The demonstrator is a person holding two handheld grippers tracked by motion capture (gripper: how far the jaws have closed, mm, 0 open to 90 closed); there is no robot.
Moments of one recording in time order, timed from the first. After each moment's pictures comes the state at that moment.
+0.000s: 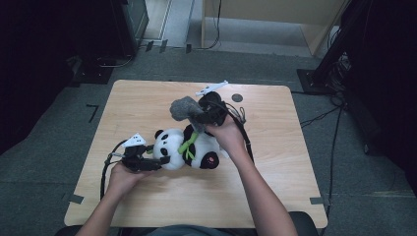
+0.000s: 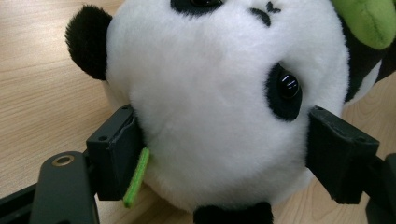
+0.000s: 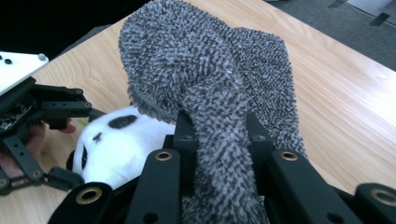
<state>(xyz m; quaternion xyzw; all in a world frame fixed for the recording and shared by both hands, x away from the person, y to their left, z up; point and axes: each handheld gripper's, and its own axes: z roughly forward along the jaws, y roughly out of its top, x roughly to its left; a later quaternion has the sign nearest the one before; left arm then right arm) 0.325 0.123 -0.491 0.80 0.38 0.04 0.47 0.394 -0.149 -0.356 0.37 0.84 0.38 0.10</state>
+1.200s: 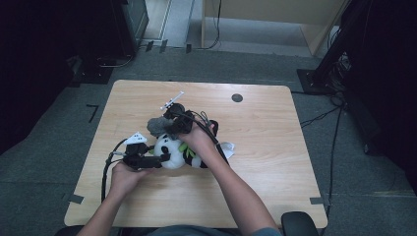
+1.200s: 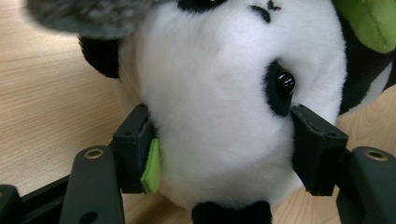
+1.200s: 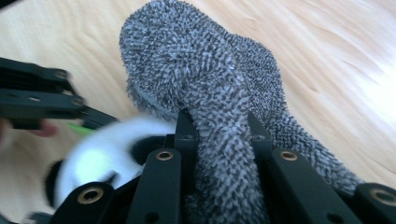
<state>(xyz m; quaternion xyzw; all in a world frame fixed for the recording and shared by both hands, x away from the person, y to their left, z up) 0.328 0.120 -0.488 0.79 0.41 0.03 0.45 0.414 -0.064 -0.413 0.33 0.89 0.29 0.07</state>
